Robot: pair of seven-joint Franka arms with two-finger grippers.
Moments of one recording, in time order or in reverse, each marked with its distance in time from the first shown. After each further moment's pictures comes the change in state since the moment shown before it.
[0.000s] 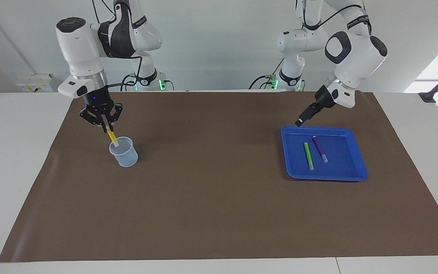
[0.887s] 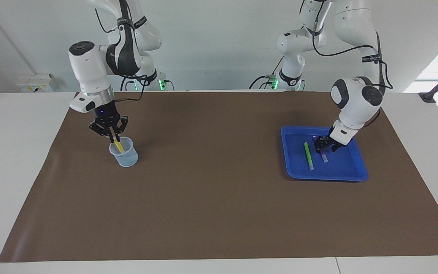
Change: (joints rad) left arm 0.109 0.317 -0.013 -0.002 0.380 0.283 0.392; right arm 0.000 0.052 -0.014 -0.156 0.048 0.232 0.001
